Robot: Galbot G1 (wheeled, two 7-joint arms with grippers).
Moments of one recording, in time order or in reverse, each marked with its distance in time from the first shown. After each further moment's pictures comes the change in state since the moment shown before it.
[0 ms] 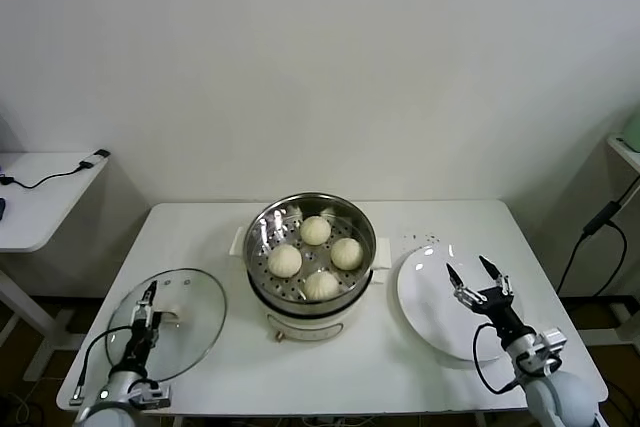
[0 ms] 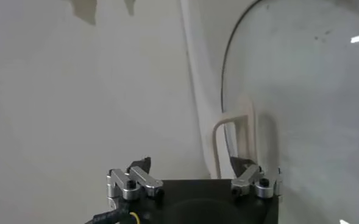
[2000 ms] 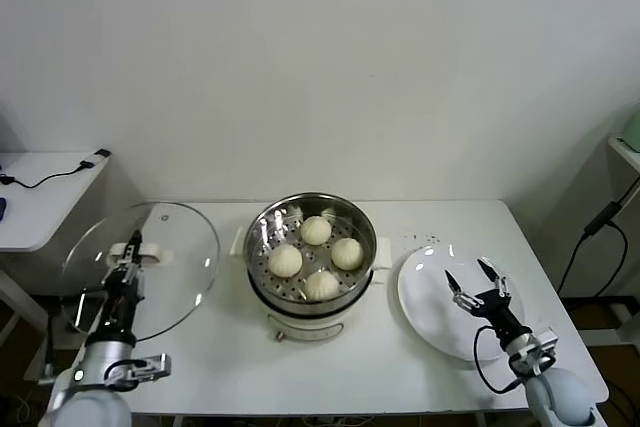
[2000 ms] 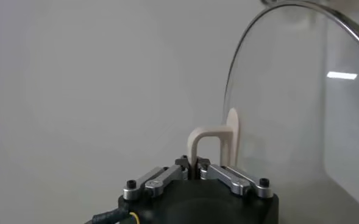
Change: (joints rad) left arm 0.190 0.278 0.227 -0.587 -0.319 0.468 0.124; right arm 0.061 0.017 -0.006 -0.107 -0.140 0.034 -0.036
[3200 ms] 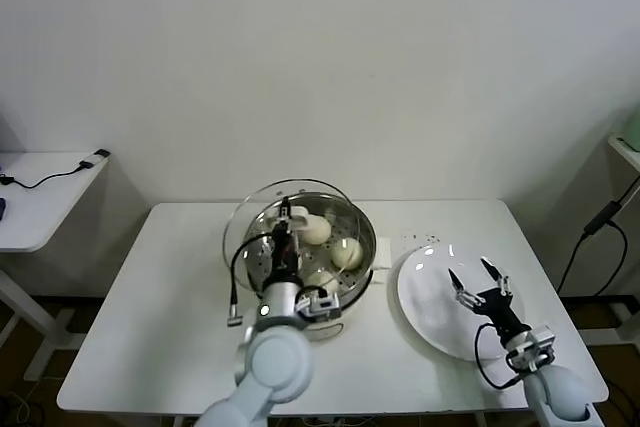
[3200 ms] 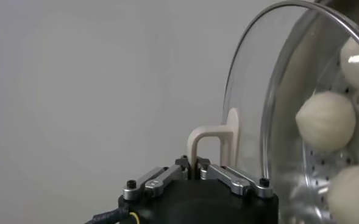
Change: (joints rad) left arm -0.531 -0.216 0.724 0.142 0.234 0.466 0.340; right arm 0.042 0.040 0.031 -0.074 -0.059 0.028 -0.010
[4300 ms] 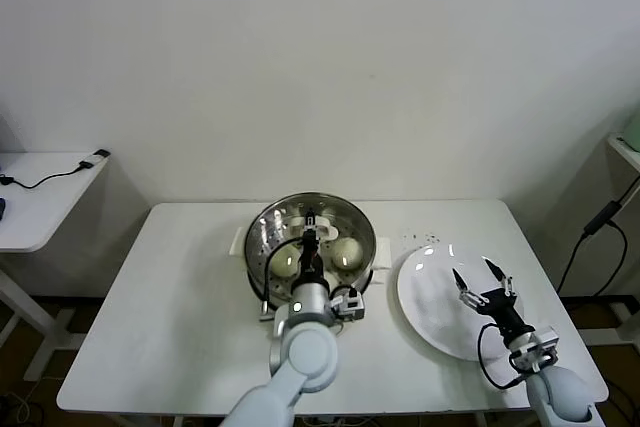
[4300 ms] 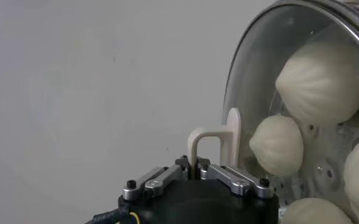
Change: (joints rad) left arm -0.056 -0.074 0.055 0.186 0.061 0.000 0.007; right arm 0.005 0.015 0.023 -0.019 -0.005 0.012 -0.016
